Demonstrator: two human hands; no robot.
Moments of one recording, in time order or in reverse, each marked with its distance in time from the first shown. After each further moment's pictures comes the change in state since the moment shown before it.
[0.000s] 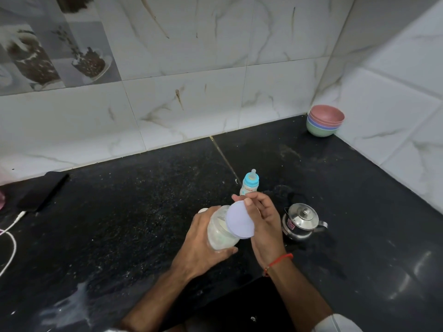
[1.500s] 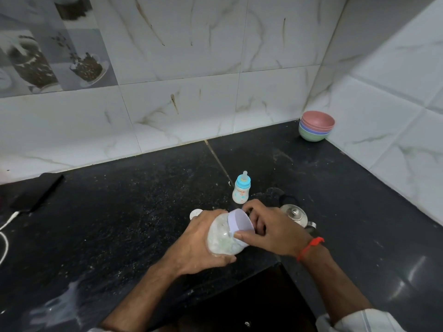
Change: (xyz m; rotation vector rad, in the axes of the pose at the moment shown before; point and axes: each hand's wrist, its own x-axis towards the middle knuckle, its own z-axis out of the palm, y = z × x) left_hand 0.002 0.036 -0.016 0.097 -0.211 0.093; right_hand 0.010 -0.066 -0.060 -1.170 -0.643 -0.174
